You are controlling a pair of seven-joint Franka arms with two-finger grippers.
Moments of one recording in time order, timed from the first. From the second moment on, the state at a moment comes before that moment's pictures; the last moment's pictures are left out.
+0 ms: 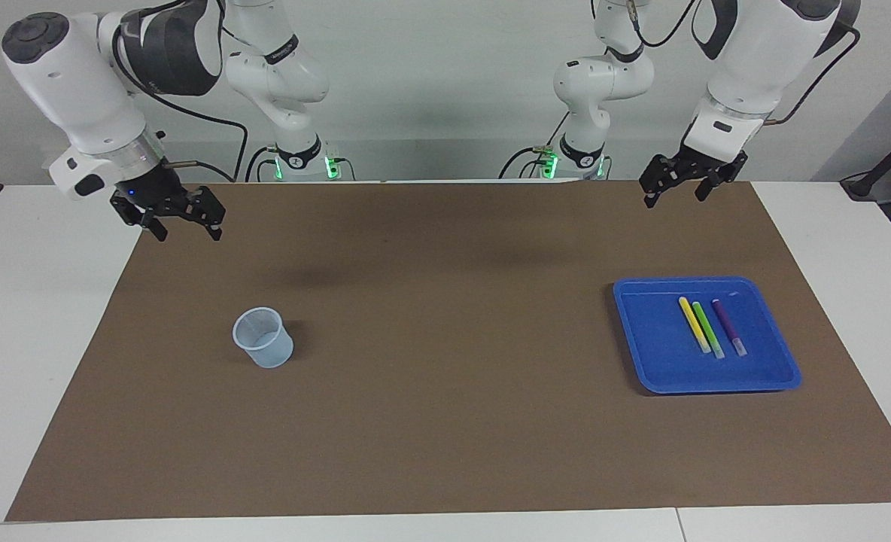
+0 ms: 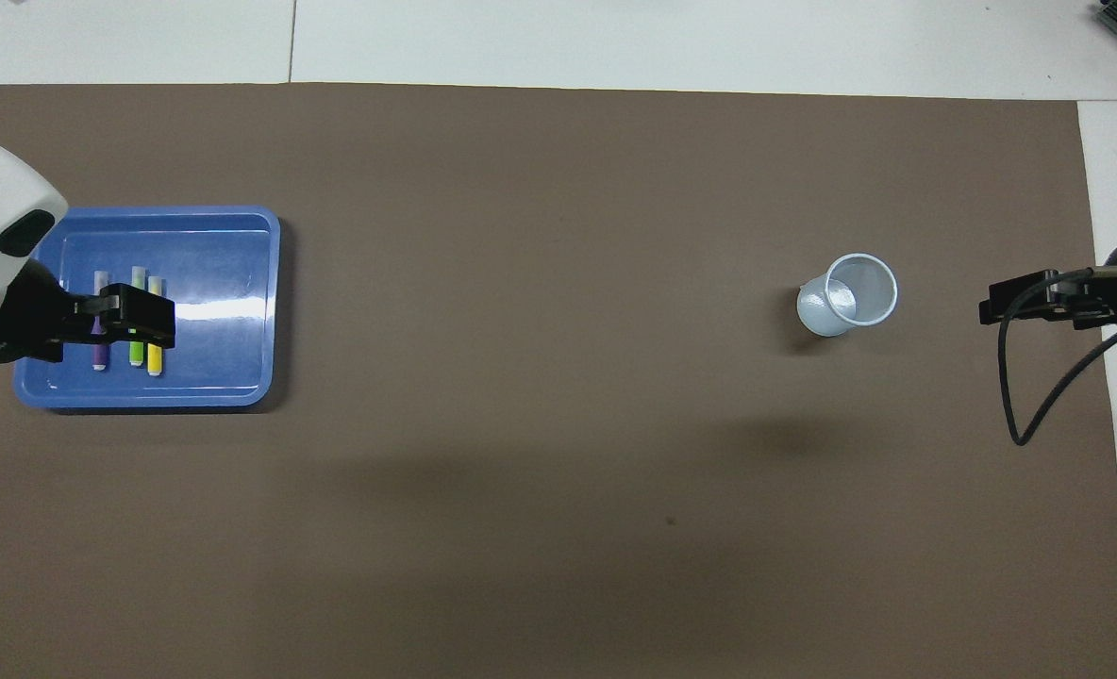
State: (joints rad) left arm 0.07 -0.08 -0.21 -1.70 -0.01 1.58 -0.20; right arm -0.22 -0.02 0.13 -1.75 0.05 1.73 -0.03
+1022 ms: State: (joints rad) left arm 0.03 -0.02 -0.21 -1.66 -0.01 1.59 -0.20; right arm -0.22 -0.02 0.14 -1.75 0.05 1.72 -0.03
